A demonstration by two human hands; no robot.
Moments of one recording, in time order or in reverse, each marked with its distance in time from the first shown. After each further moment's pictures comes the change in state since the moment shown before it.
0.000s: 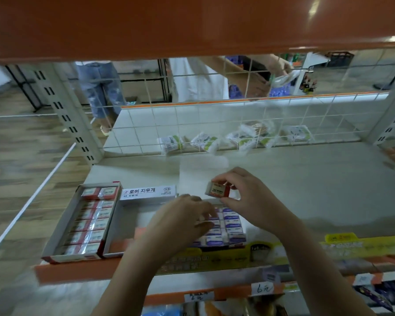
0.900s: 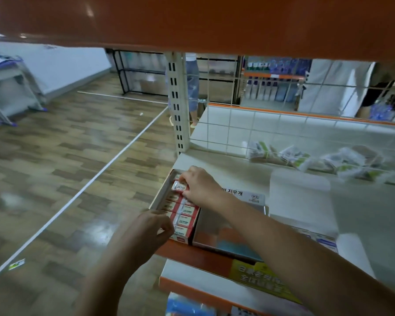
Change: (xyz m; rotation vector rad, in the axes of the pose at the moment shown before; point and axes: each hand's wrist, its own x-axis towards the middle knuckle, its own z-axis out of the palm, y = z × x) left_hand -0.150 -0.132 -0.027 0.115 0.060 -0.543; right_hand 0.144 -0.148 0.185 -0.193 -0.332 -0.274
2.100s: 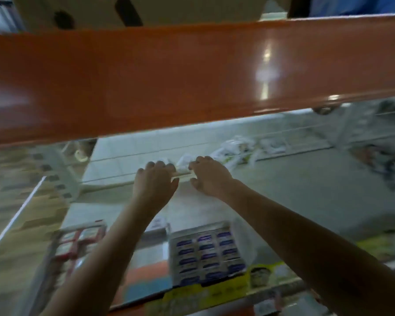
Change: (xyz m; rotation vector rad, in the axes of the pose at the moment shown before) left_hand 0.188 0.181 -0.004 0.196 0.263 0.307; right_hand -0.117 0.176 -0.116 -0.337 0.202 0.409
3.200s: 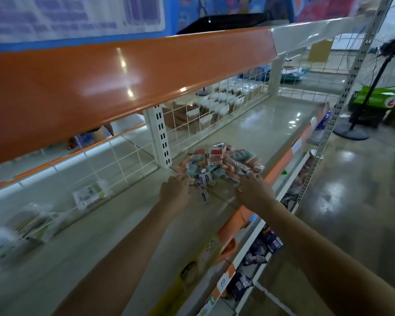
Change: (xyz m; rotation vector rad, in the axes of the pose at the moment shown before) left_hand 0.140 0.513 0.082 -0.145 -0.188 0.661; right_hand -0.328 0.440 -0.030 -0.033 0.078 1.010
